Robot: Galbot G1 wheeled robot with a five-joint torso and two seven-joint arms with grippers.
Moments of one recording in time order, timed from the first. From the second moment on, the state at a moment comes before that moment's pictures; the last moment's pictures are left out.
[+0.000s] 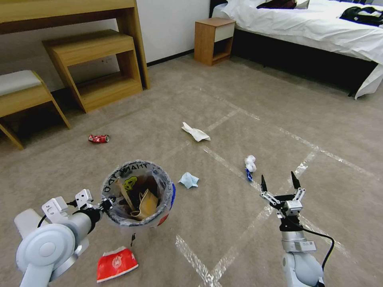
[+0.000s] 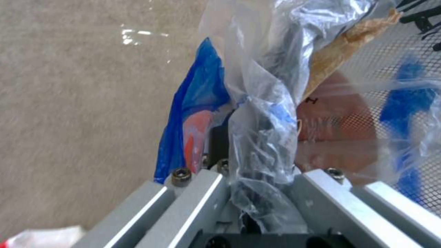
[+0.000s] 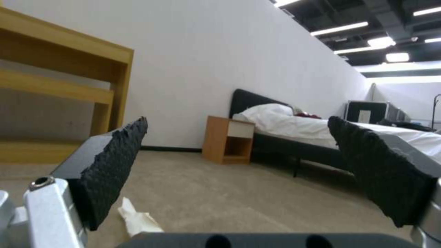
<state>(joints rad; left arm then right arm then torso) 1.42 -1.19 -0.76 -2.23 -1.41 0.74 -0.75 -1.34 1.55 0.81 1.62 0.10 0.73 -0.35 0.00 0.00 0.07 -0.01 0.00</state>
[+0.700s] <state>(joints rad) 1.41 -1.19 -0.75 -2.22 -1.41 0.74 -0.75 -1.34 1.55 0.81 1.61 0.10 0.73 -0.35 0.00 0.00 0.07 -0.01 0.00</state>
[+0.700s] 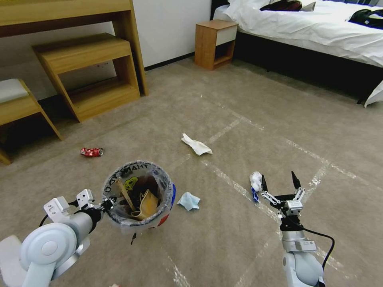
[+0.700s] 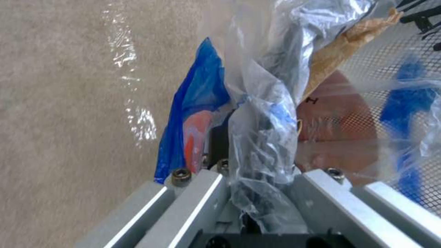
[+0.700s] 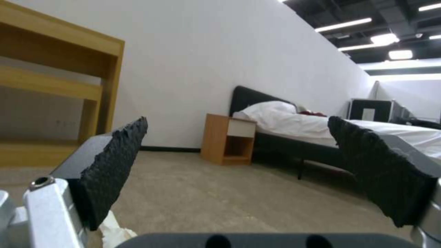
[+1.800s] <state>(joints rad) 1.40 -1.17 -0.76 -2.20 -1.42 0.74 -0.75 -1.29 1.53 0.80 1.58 0.10 0.73 -0.30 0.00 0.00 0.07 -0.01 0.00</state>
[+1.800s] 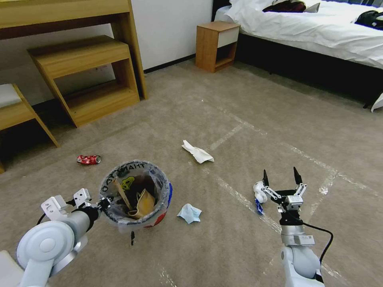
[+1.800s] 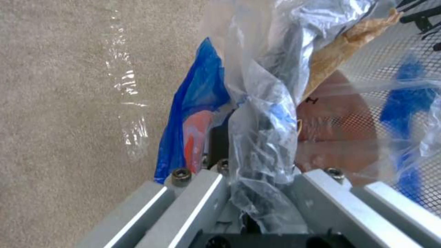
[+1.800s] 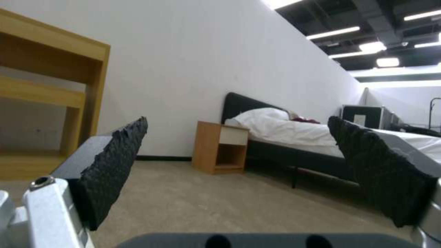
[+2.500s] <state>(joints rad) 1.40 -1.16 -0.78 -2.20 -1.43 0.74 -0.75 -1.05 1.12 0.52 1.47 0.18 0.63 -0.40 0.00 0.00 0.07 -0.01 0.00</state>
